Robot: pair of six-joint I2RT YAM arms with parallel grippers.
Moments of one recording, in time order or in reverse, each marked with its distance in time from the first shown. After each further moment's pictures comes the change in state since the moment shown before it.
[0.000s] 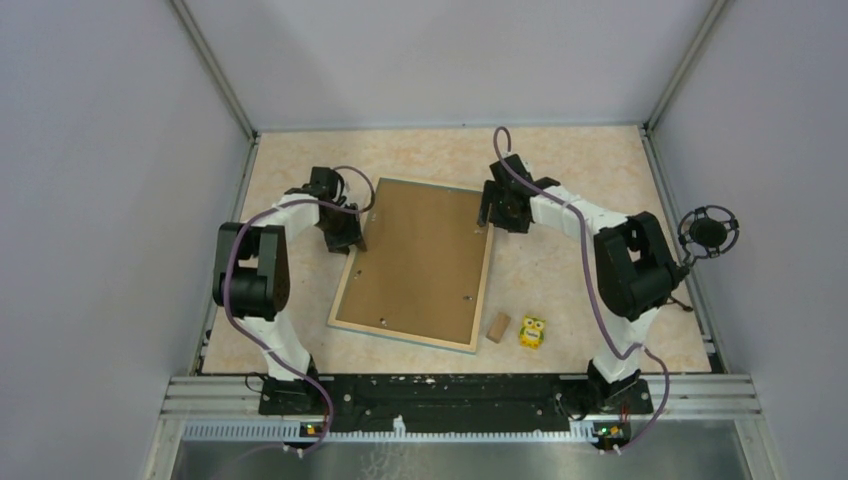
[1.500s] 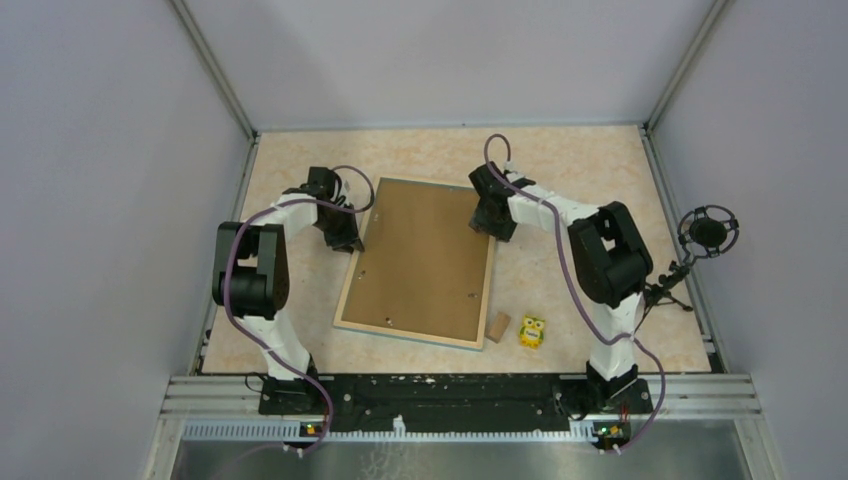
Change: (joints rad) left arm 0.018 0.010 0.002 0.005 0.055 0.013; right arm 0.068 0.164 0.101 -0.109 0.147 0.347
